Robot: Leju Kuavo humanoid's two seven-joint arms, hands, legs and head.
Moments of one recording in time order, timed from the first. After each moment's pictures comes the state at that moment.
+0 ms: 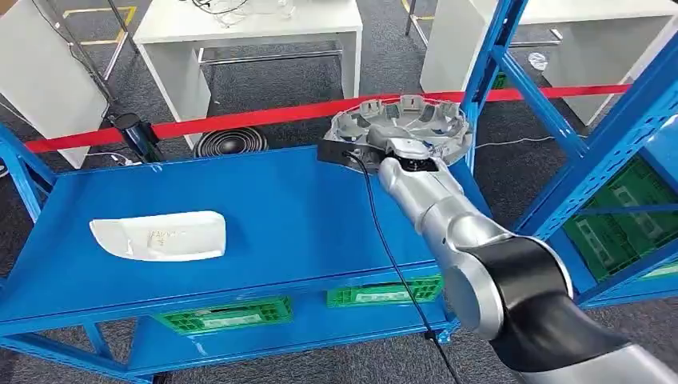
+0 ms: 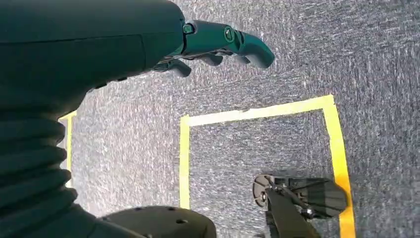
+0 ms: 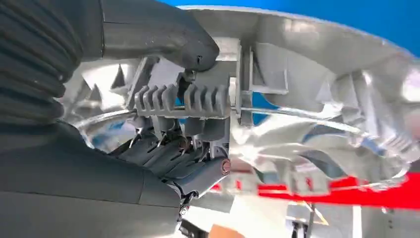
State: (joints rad) left arm -0.04 -0.17 0.10 -0.17 -0.29 0.32 0.00; right arm -1.08 0.17 -0.07 -0.26 1.47 0.18 0.05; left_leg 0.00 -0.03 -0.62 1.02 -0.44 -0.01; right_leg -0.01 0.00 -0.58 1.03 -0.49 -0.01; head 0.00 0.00
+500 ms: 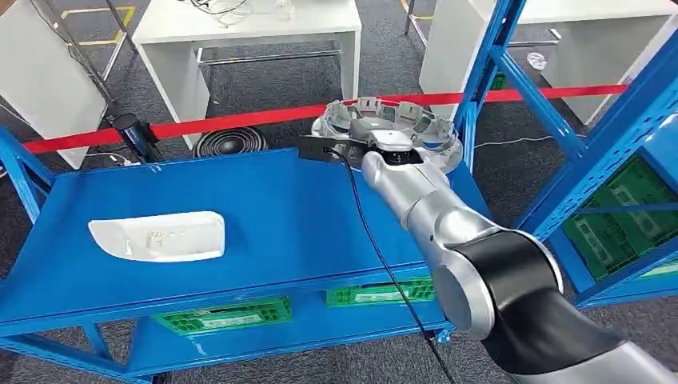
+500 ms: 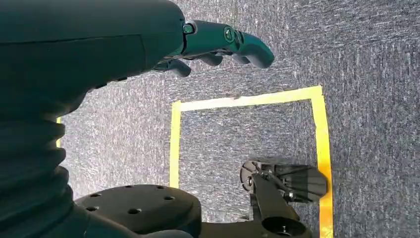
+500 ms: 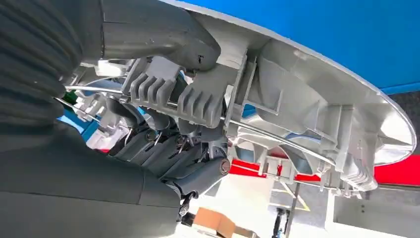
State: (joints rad) left arm -0.05 -0.19 0.14 -0.18 -0.27 0.30 -0.04; right arm -1.11 0.22 -0.04 -0.26 1.48 0.20 0.05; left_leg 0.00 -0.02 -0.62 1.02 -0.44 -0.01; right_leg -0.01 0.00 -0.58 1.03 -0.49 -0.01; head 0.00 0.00
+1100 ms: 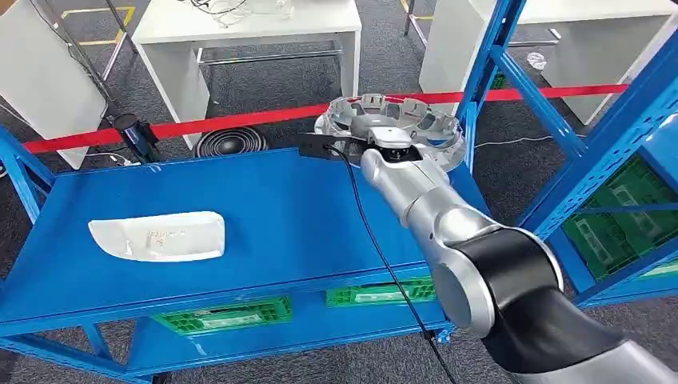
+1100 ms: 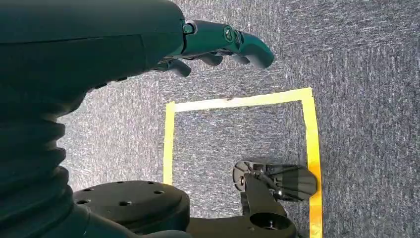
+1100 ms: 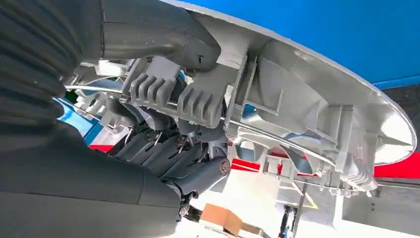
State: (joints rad) left arm -0.06 -0.20 0.14 -0.18 -0.28 0.31 -0.04; right arm -1.12 0.22 -0.04 -0.26 1.50 0.21 0.08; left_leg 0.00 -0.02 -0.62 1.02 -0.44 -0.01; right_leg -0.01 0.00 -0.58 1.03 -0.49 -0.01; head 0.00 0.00
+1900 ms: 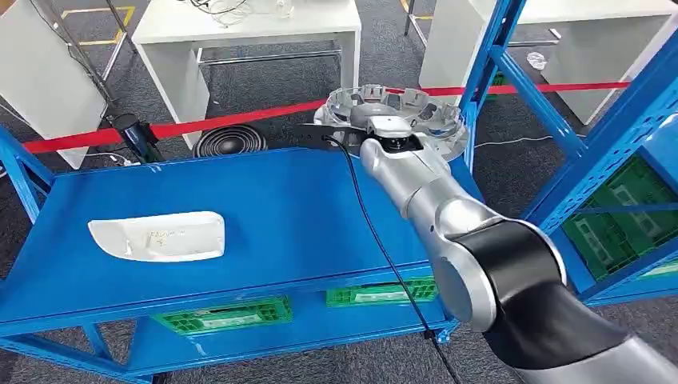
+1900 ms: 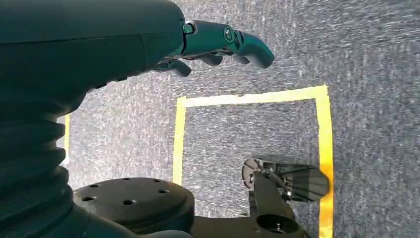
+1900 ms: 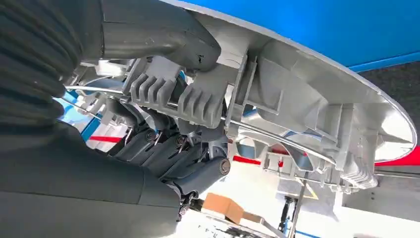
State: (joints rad) left arm -0.07 -0.20 0.15 -0.17 -0.27 0.32 0.02; right arm -1.16 0.22 -0.03 -0.26 1.51 0.23 0.08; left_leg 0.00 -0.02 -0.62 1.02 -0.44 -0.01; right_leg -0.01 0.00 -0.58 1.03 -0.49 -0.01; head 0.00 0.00
